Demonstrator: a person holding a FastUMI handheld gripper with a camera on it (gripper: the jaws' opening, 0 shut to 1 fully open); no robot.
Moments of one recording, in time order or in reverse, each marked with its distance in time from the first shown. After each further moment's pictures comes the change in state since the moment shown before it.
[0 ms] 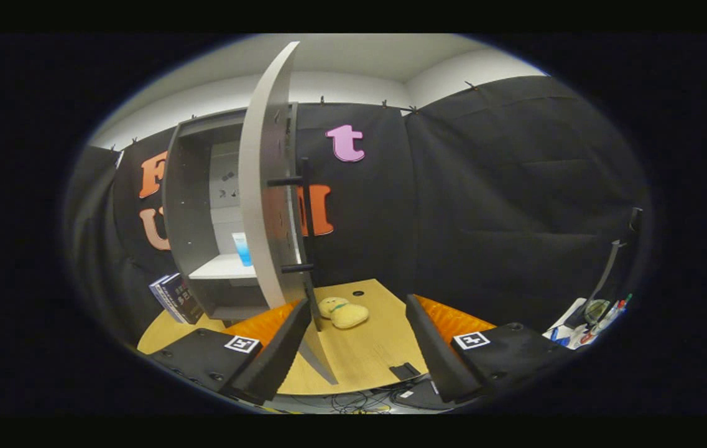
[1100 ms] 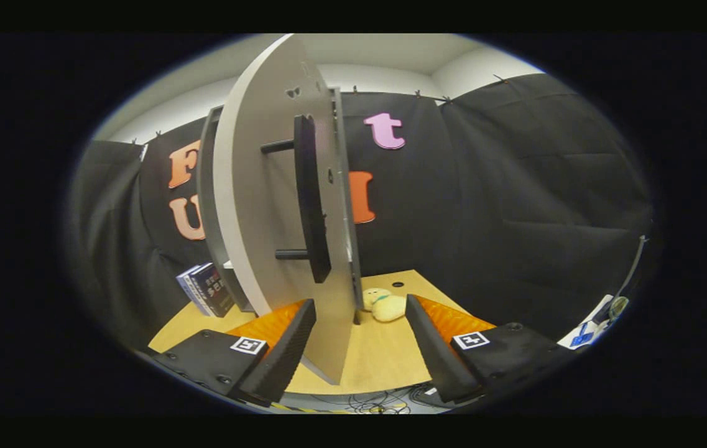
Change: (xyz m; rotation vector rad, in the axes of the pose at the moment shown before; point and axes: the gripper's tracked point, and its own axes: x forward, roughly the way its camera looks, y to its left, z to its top) arm 0.013 0.109 -0.027 -0.012 0.050 0.185
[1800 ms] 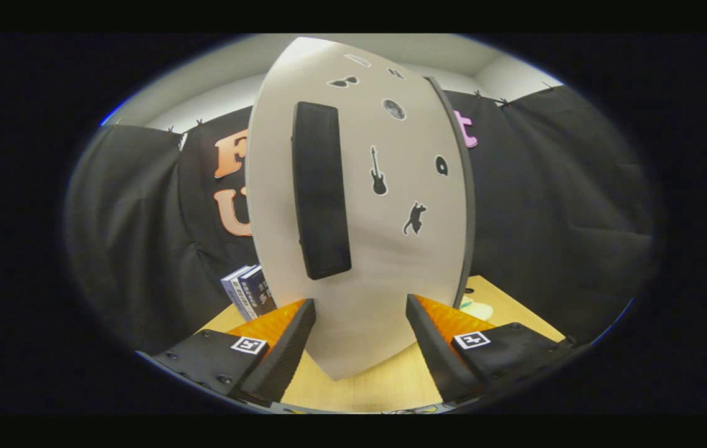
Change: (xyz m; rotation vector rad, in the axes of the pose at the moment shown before) arm 0.094 0.194 -0.017 -0.063 -0.016 0.142
